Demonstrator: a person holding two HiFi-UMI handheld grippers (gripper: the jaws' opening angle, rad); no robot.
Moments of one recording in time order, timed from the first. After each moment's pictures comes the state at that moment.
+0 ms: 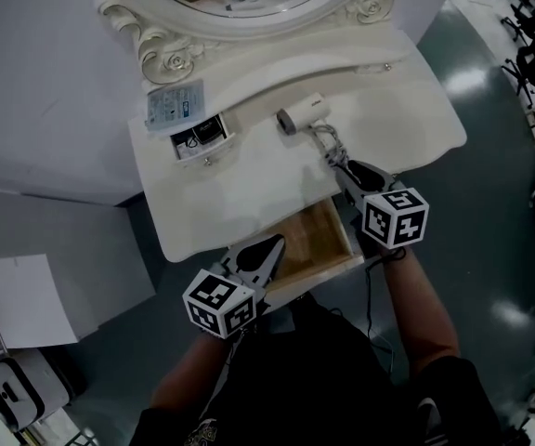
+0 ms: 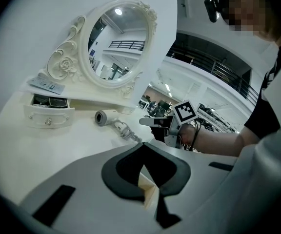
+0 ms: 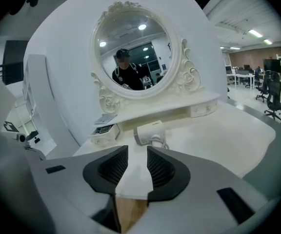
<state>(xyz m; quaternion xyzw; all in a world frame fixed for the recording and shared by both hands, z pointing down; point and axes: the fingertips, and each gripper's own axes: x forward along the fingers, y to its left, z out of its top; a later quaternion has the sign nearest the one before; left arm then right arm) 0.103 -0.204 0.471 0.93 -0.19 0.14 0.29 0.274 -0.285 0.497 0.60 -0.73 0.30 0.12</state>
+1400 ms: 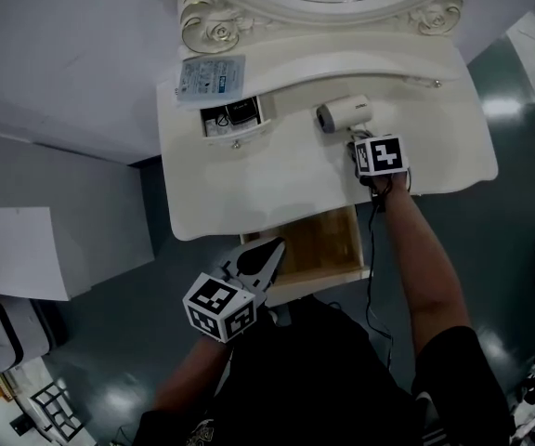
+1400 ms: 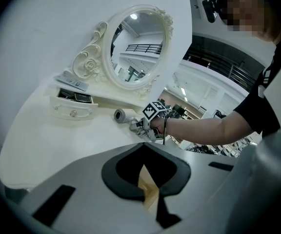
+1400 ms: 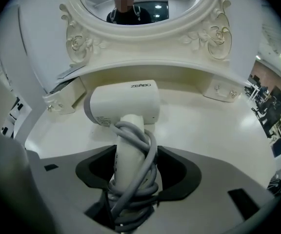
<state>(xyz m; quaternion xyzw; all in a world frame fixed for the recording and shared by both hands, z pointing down) 0.068 -0.217 0.491 0.89 -0.28 0.14 0.33 0.305 -0.388 0.632 0.56 -0.64 0.36 0.37</state>
